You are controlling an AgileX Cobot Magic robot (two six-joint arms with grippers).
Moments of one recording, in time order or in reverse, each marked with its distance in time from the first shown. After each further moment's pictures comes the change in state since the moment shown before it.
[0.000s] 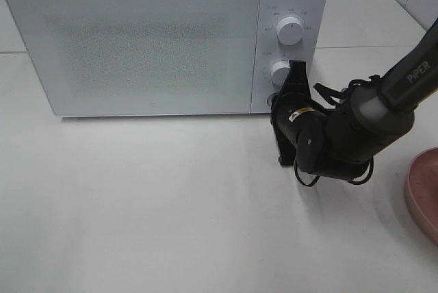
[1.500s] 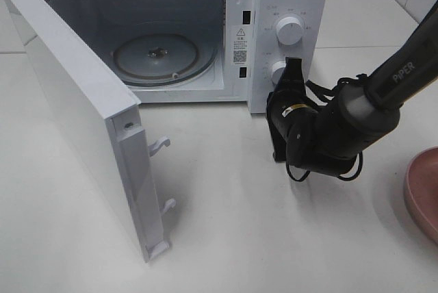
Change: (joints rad) left arm 0.000 0.000 0.000 0.002 0.000 0.000; right arm 0.009 0.032 -0.061 0.061 -0.003 -0.026
